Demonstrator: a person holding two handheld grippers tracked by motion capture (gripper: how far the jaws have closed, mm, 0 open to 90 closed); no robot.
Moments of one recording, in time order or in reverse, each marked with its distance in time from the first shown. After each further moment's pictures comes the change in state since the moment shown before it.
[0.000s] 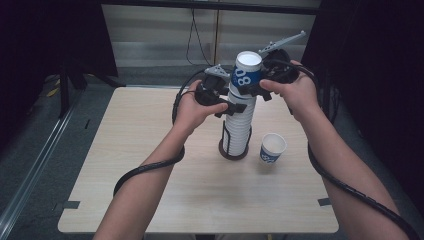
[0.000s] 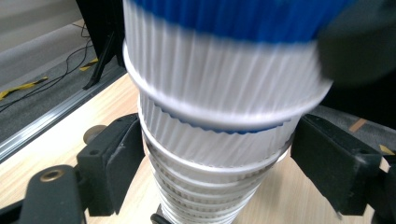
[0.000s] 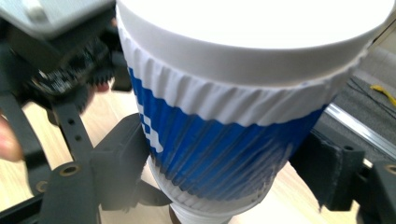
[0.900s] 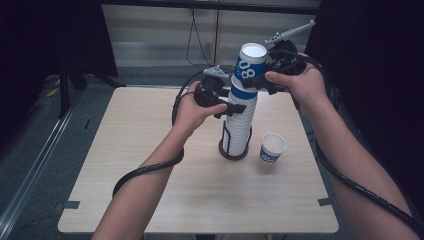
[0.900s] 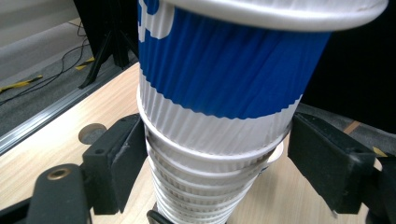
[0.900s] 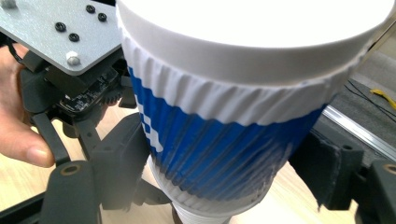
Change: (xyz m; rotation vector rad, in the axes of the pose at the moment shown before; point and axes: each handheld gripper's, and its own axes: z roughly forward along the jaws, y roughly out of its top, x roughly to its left) left arm 0.000 -0.004 -0.002 -0.014 -0.014 -0.021; right arm -0.003 0.012 -0.018 -0.008 0.012 0.017
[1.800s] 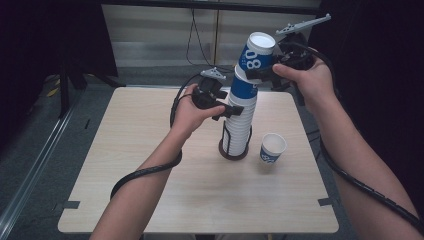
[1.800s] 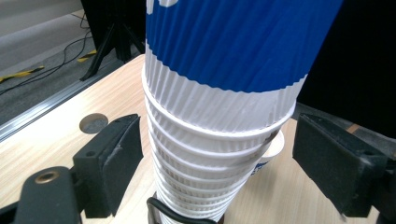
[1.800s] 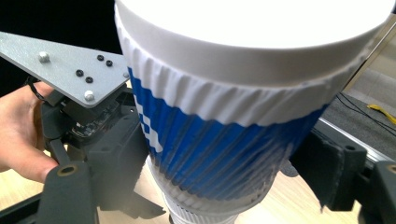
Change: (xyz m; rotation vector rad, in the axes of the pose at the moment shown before) left arm 0.001 -0.006 -0.002 0.022 0.010 -0.028; right arm -0.006 0.004 -0.017 -0.111 -0.007 0.026
